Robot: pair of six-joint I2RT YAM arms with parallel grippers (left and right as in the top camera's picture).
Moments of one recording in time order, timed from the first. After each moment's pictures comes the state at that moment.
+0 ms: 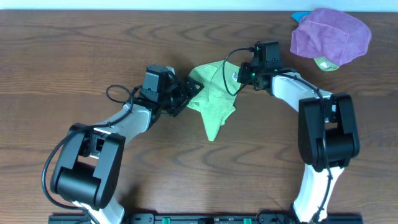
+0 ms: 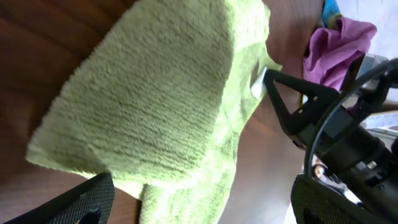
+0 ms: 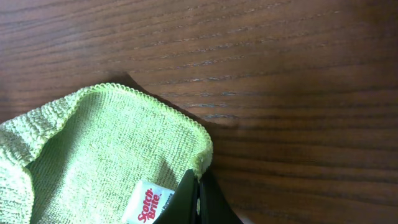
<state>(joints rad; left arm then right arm) -0.32 1.81 0.91 0.12 0.56 -1.06 0.18 2.11 1.31 -0.16 -0.20 0.38</state>
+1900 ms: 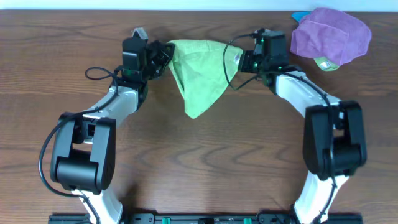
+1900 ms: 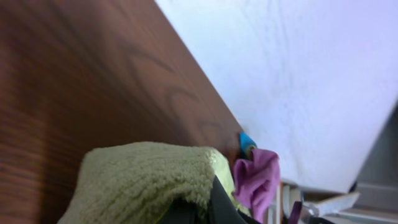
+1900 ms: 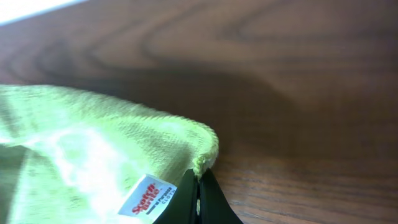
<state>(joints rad) -0.18 1.90 1.10 0.41 0.38 -1.14 0.18 2.01 1.32 -0.04 -0.21 0.36</state>
